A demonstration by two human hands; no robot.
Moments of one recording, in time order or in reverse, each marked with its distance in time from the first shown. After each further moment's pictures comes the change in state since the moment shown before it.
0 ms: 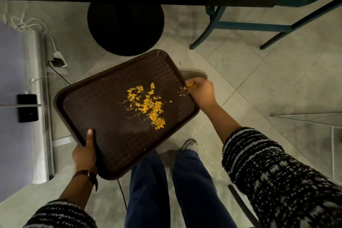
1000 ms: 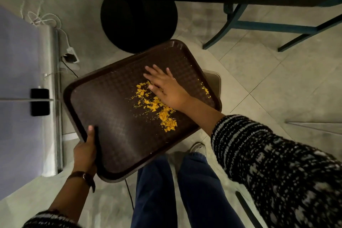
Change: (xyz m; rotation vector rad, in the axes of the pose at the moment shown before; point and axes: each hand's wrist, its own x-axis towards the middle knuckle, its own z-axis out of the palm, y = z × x) left_hand 0.008 0.021 -0.013 0.100 -0.072 0.005; right_hand 0.010 -0.059 0.086 -0.186 -0.532 -0.637
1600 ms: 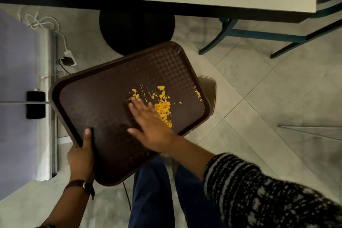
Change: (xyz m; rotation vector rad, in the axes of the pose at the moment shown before) left_hand -0.019 0.009 -0.006 -0.018 0.078 0.065; right_hand -0.054 -0.067 0.053 -0.088 -0.092 -0.008
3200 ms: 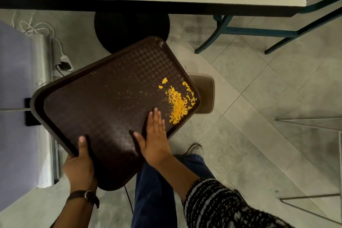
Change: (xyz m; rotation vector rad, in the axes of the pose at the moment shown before) left_hand -0.014 -0.001 -0.015 -0.183 0.044 -0.036; right_hand -0.022 -0.020 0.056 0.051 0.086 0.514
